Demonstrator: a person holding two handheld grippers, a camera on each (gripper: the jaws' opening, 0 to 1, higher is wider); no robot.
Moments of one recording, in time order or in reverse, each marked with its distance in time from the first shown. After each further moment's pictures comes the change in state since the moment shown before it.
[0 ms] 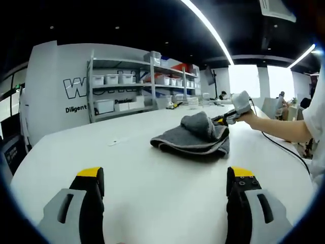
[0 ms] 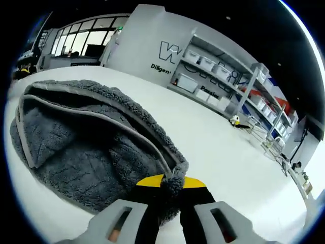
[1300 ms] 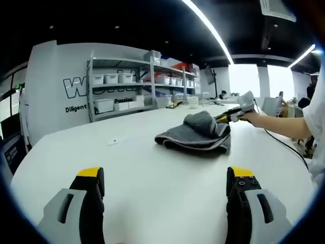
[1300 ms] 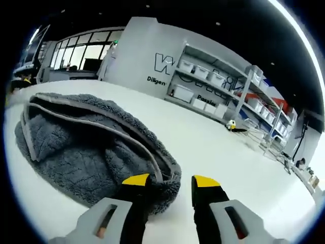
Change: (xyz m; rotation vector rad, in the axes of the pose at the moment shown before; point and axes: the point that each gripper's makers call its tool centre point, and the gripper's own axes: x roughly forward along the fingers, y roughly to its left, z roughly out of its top) left arm 0.000 0.000 -0.001 0.000 0.004 0.001; right arm -0.026 -0.035 0.000 0.074 -0.142 0.011
